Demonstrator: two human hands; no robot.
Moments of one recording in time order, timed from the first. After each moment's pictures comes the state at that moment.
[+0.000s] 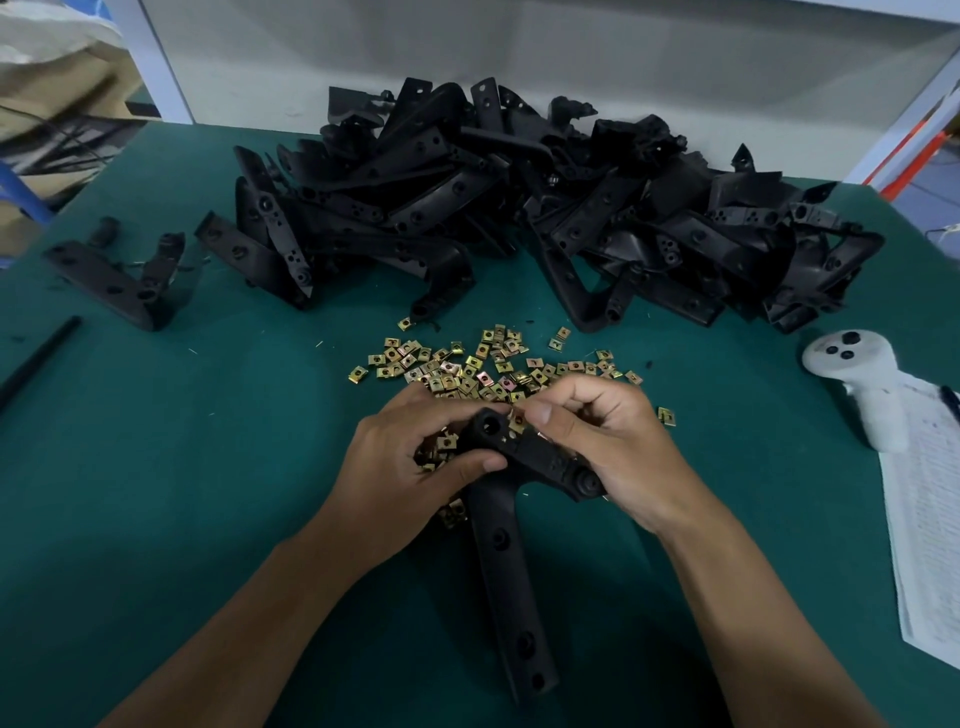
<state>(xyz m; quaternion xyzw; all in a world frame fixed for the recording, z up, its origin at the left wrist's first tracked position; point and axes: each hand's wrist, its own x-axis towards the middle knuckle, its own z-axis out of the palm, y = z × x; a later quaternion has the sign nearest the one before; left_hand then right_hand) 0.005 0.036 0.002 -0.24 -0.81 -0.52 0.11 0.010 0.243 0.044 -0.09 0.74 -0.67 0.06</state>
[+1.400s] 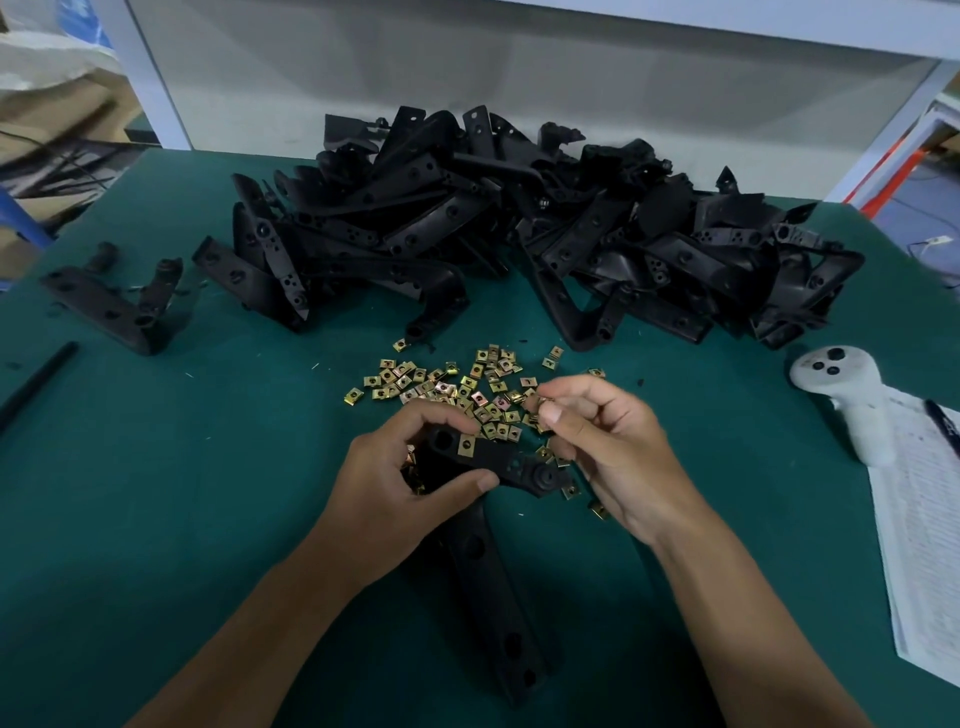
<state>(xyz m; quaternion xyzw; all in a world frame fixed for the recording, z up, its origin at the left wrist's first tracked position) 0.007 0.032 0.007 -0.18 -0.77 -0.61 0.02 -0.001 0.255 0.027 -0.02 0.65 -0.76 0.05</state>
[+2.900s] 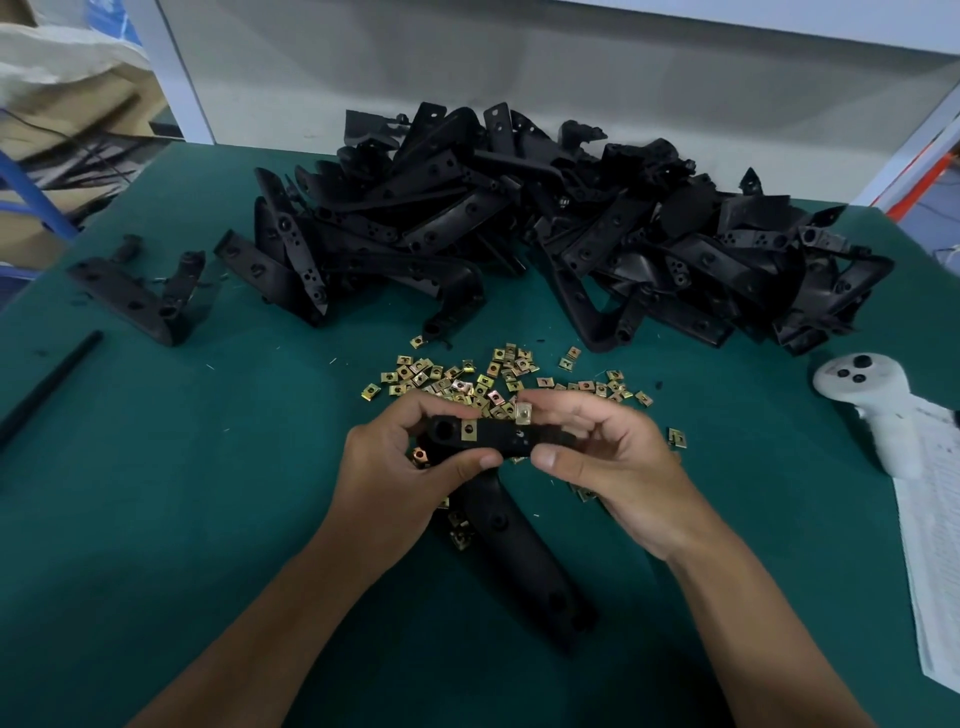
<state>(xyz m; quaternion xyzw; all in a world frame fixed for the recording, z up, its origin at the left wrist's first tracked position) 0.003 0.034 0.005 -0.10 -0.76 -0.64 0.07 0.008 0.250 0.030 -0.09 0.69 -0.71 0.11</state>
